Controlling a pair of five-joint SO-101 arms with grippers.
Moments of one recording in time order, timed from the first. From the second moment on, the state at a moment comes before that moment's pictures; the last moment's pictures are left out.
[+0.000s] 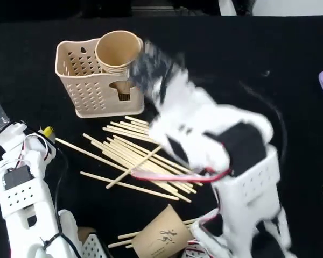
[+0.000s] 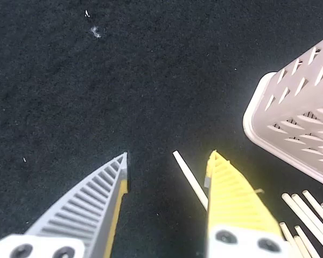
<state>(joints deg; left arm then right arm) -30.2 -57.7 69.2 40.3 10.0 -31.2 -32.9 -4.0 98.8 24.6</state>
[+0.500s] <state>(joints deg) -30.2 -57.7 69.2 40.3 10.0 -28.7 -55.9 55.0 92.1 69.4</state>
